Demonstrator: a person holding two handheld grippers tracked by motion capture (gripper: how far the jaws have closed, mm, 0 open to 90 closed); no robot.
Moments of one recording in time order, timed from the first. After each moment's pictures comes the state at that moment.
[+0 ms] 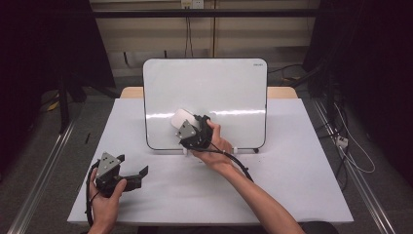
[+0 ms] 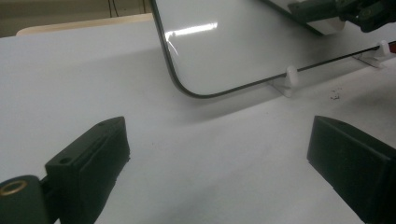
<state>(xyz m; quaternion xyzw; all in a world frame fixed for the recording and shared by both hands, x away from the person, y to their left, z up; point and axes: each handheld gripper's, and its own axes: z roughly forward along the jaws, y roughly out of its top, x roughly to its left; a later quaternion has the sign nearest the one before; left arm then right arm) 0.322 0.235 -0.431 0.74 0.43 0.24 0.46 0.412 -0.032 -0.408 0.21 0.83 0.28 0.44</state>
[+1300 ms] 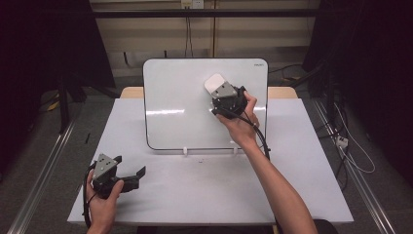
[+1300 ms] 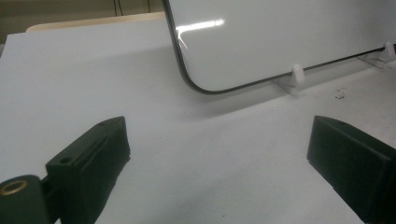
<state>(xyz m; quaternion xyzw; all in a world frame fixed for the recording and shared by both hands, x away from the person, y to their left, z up) 0.318 0.242 -0.432 0.73 0.44 0.24 0.46 0.461 -0.124 -0.340 0.36 0.76 0.31 0.46</state>
